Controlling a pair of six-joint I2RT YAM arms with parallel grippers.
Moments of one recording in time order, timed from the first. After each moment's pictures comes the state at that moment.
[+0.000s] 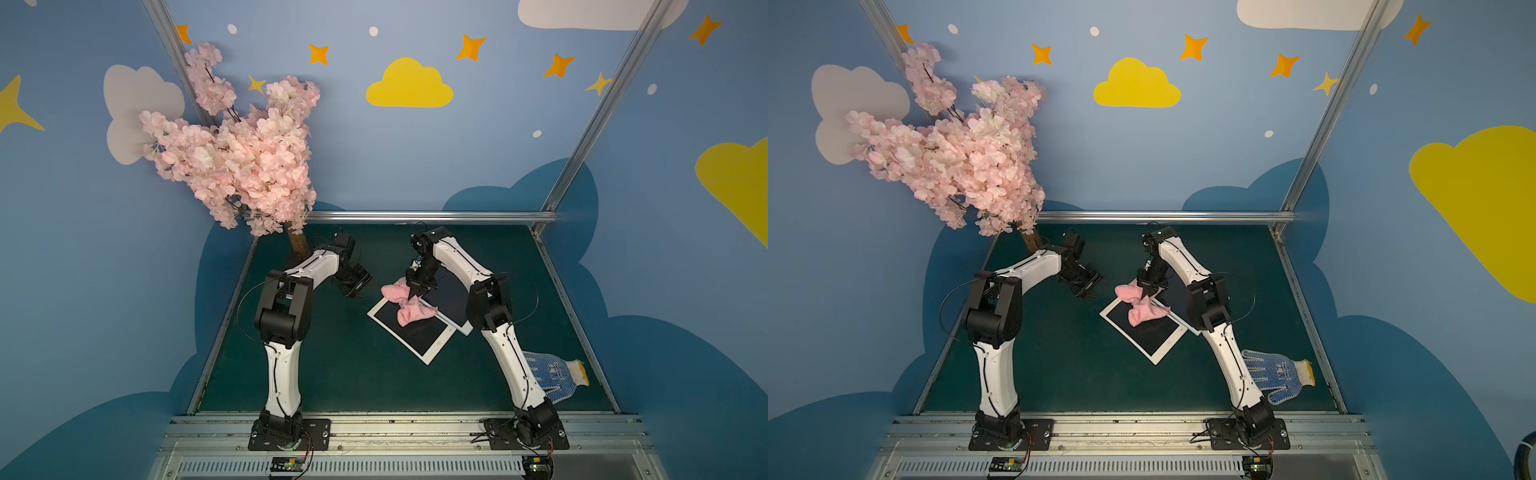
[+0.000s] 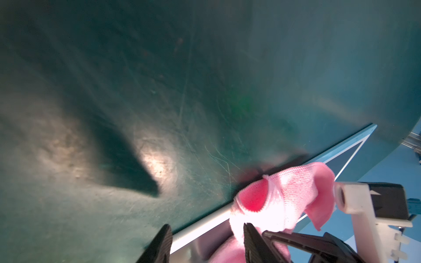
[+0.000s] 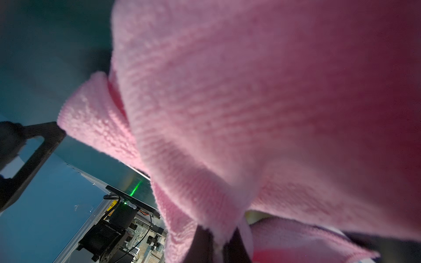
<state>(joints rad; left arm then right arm) -0.23 2.10 1.56 -0.77 0.46 -0.97 0.56 2.64 2.50 -1.53 -0.51 0.44</state>
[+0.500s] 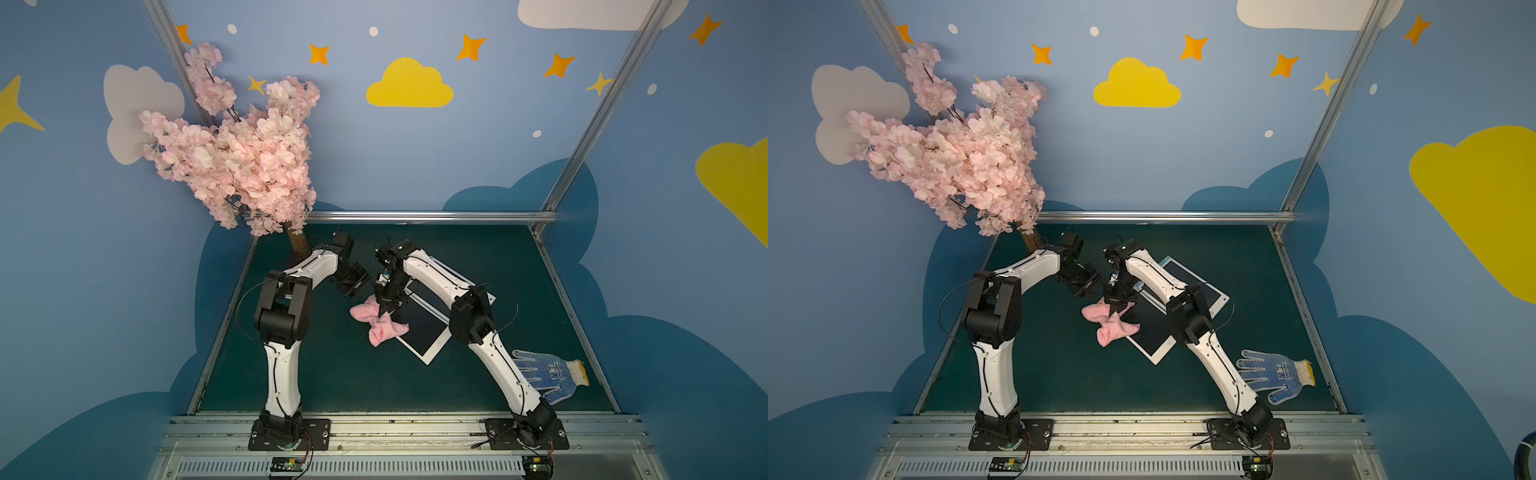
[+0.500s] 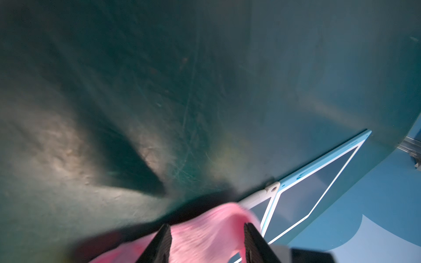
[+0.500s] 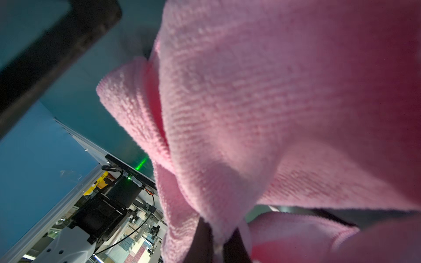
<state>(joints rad) -0.23 2.10 1.56 -0.76 0.45 -0.97 0.72 2.64 2.55 -1.52 -0.58 0.49</state>
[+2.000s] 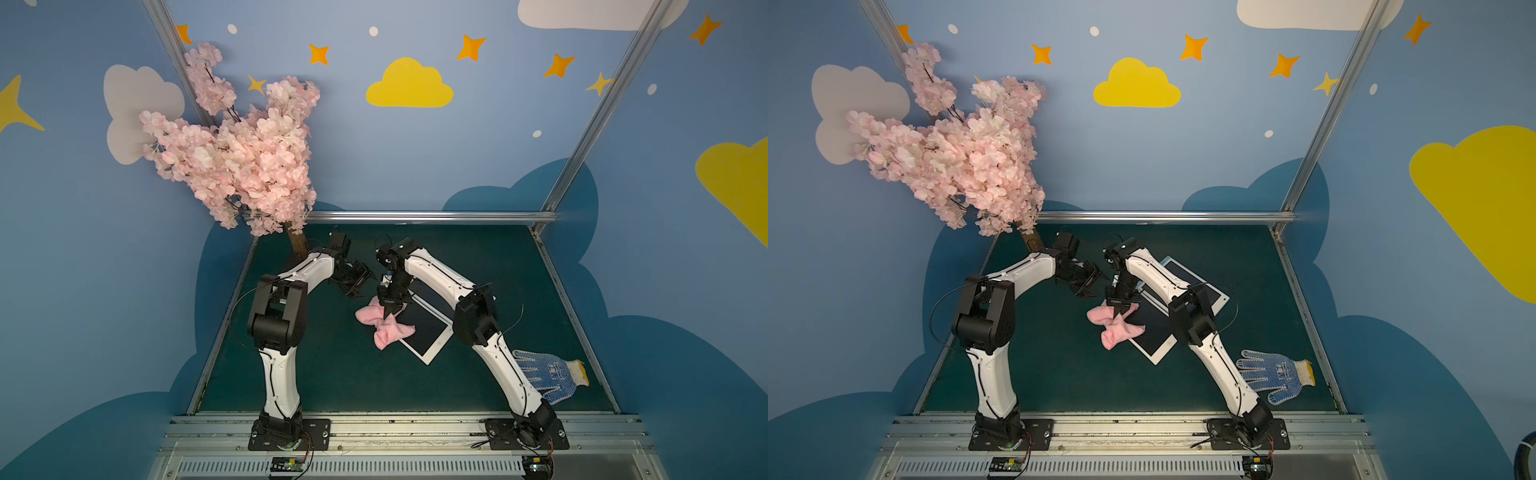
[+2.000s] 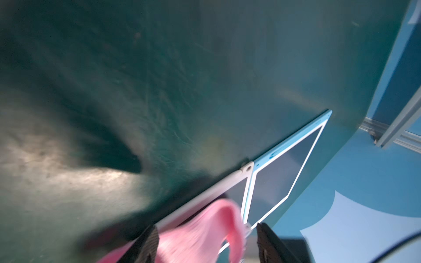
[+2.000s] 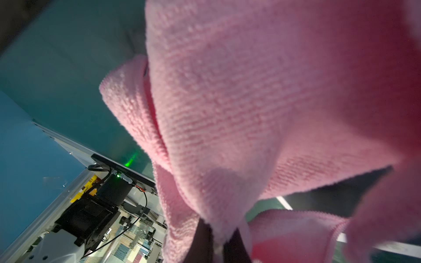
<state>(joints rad) -0.22 2.03 1.48 -0.65 0.54 -0.98 0.78 2.56 2.47 -1.59 -0.52 0.51</state>
